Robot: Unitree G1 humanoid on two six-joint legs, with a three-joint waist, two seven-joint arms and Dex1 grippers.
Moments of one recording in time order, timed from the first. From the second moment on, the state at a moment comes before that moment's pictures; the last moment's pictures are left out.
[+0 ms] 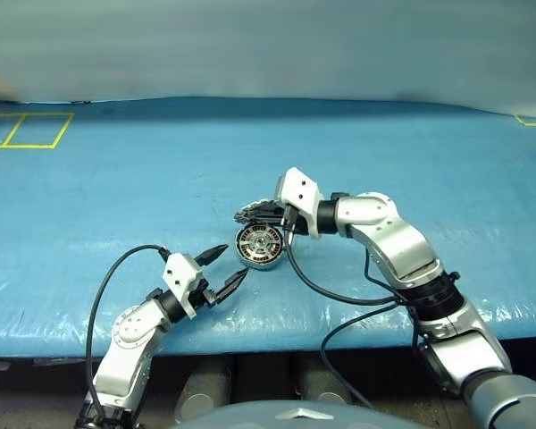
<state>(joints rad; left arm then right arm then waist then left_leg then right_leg) 0.17 0.33 -0.13 -0.15 -0.27 -0.12 -0.70 -0.57 -0.44 0.35 -0.17 0.19 0.54 0.88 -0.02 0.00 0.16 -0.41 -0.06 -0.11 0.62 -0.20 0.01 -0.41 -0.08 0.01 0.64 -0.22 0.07</state>
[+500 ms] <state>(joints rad) 0.16 0.35 -0.12 -0.15 -0.27 -0.11 -0.72 -0.61 -0.35 0.21 -0.23 0.27 0.52 0.74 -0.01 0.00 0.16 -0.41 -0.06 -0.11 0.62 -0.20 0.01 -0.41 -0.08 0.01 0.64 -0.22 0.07</state>
